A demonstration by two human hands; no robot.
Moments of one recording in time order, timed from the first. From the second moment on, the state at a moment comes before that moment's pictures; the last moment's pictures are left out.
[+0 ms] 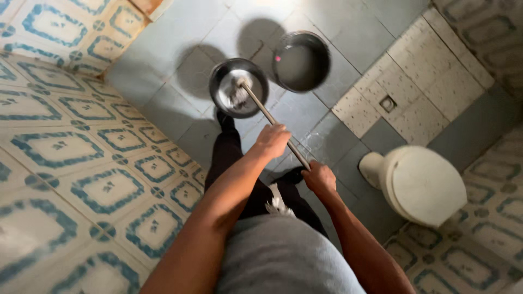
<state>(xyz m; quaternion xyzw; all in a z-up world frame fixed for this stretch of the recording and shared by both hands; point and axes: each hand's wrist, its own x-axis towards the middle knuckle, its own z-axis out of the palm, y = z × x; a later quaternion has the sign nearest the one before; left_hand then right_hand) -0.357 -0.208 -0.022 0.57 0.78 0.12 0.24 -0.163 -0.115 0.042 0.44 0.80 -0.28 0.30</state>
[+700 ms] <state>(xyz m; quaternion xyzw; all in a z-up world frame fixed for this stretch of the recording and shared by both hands) -0.642 -0.322 -0.348 0.36 0.87 0.14 0.31 -0.518 -0.104 -0.477 0.28 0.85 -0.22 0.39</state>
